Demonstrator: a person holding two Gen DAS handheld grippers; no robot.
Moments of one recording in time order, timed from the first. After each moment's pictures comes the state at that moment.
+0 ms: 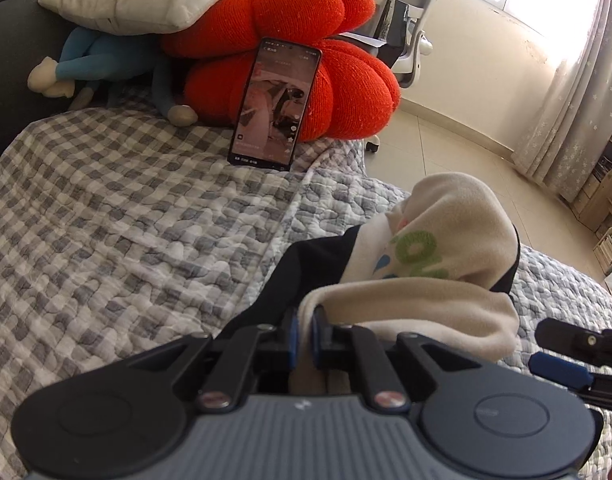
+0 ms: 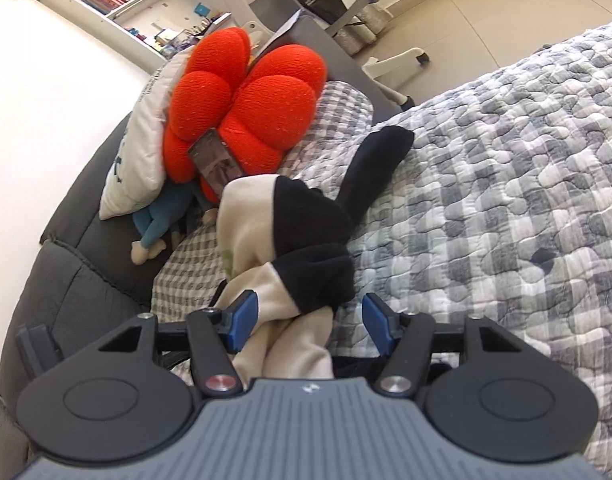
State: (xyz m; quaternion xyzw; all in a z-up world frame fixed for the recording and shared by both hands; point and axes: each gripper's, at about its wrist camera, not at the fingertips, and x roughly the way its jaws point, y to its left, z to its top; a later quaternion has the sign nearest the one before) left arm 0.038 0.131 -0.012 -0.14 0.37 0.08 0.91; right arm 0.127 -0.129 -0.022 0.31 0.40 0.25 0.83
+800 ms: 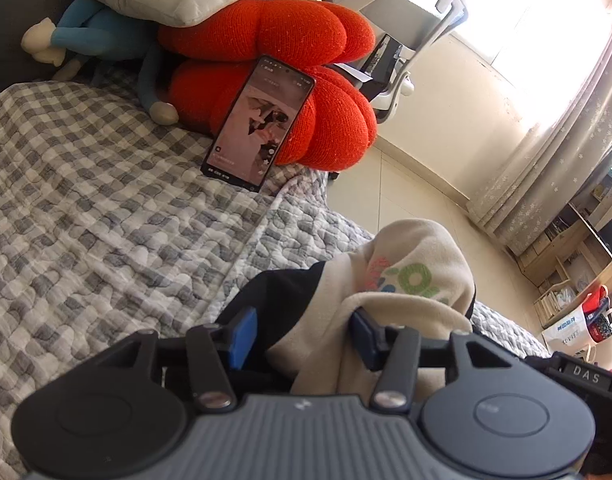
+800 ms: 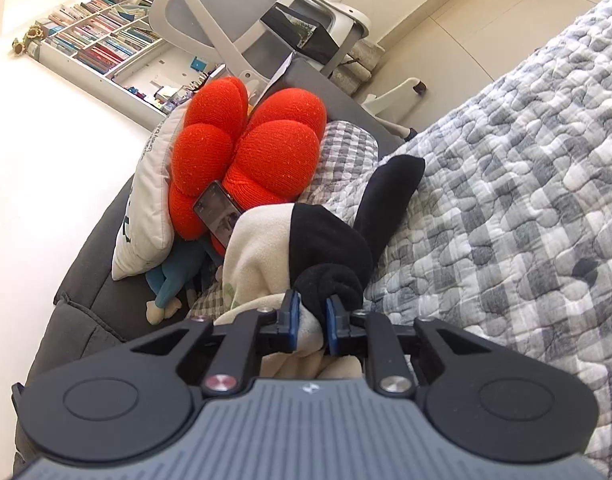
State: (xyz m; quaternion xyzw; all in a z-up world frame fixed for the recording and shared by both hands) left arm 0.035 0.149 -0.005 -0.24 0.33 0.02 0.91; right arm 0.125 -0.127 -0.021 0.38 0.33 0.24 0.83
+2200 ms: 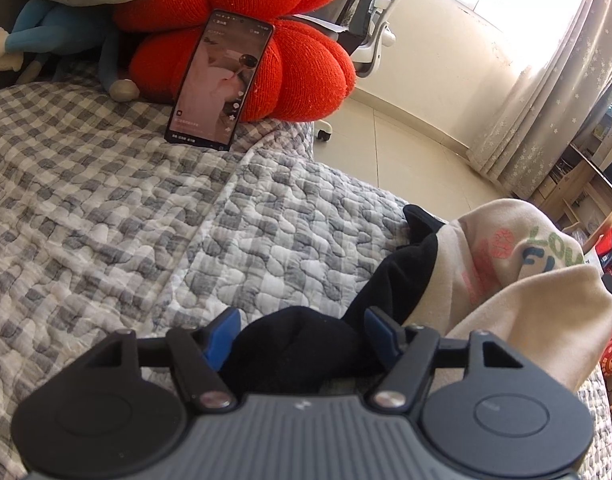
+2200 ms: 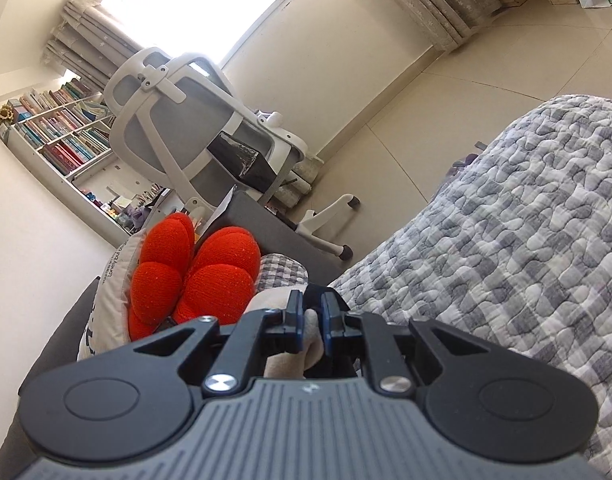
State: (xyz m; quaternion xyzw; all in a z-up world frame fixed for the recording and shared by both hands) left arm 0.056 0.114 -0.030 -0.17 0.38 0.01 0.91; right arm 0.112 -0.211 0.007 0.40 0.24 0.09 0.88
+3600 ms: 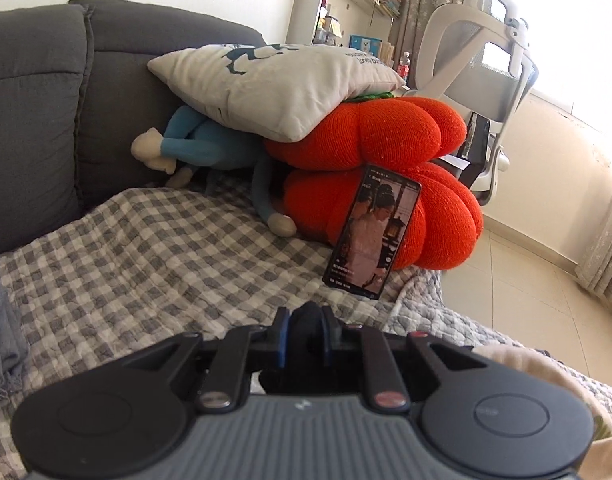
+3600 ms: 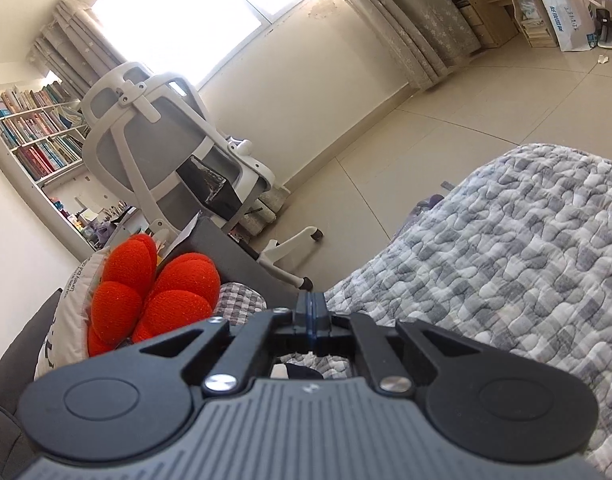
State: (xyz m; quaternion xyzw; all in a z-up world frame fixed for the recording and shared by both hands) left arm 0.030 0.168 0.013 -0.15 0.24 0.22 0.93; right arm 0.101 -0.230 0.021 0.35 0.20 0.04 0.91
